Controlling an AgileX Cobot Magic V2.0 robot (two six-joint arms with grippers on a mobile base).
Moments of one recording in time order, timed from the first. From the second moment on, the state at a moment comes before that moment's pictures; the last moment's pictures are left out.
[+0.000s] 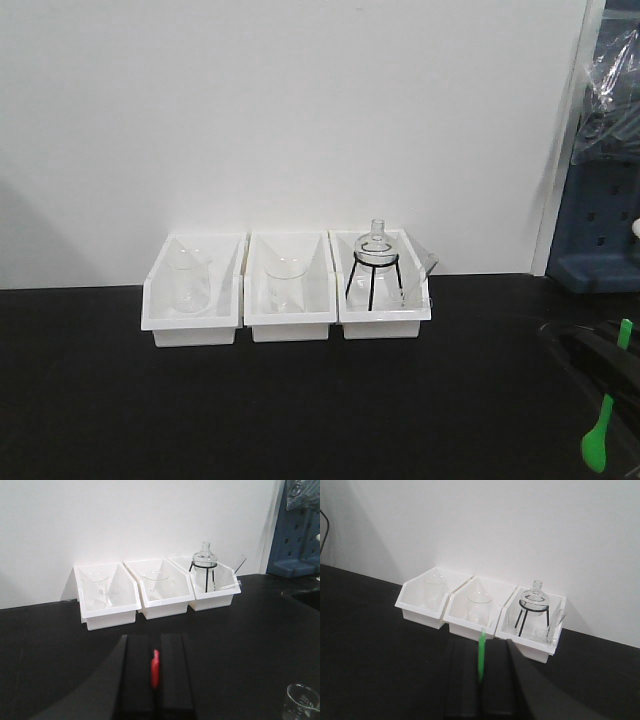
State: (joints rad) left arm -0.20 0.36 -0.42 -0.53 0.26 0.45; right arm 0.40 0.71 -0.69 0.19 0.18 -0.25
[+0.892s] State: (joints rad) left arm -0.20 0.36 -0.42 -0.53 0.26 0.45; right arm 0.40 0.71 -0.69 0.19 0.18 -0.25
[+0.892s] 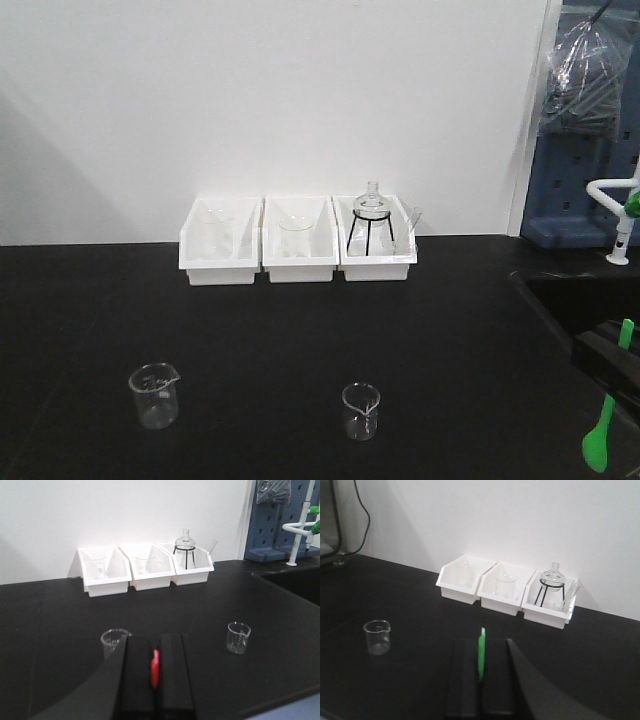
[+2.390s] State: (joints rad) left arm -0.20 0.36 -0.42 -0.53 0.26 0.45; right arm 0.40 0.71 -0.69 0.19 0.18 -0.25
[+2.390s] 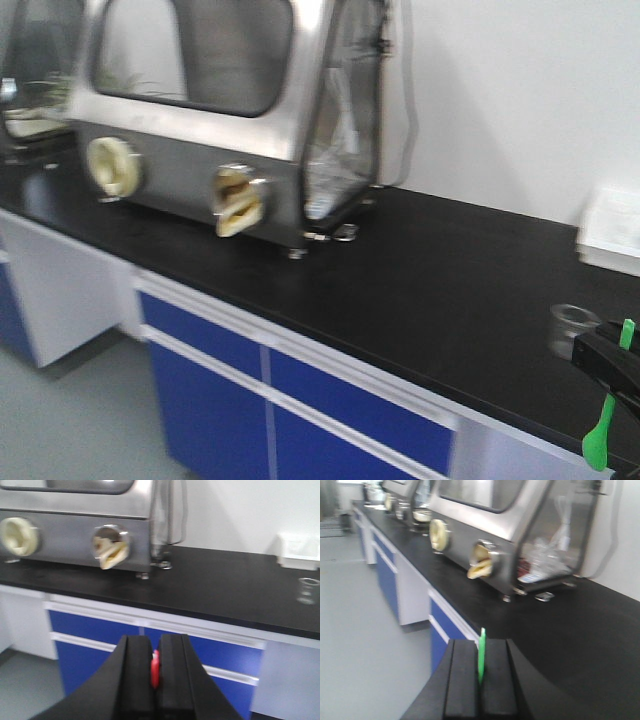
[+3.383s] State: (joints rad) left arm -0.20 0.36 -0.42 -0.53 0.26 0.45; right arm 0.40 0.71 -0.69 0.19 0.18 -0.25
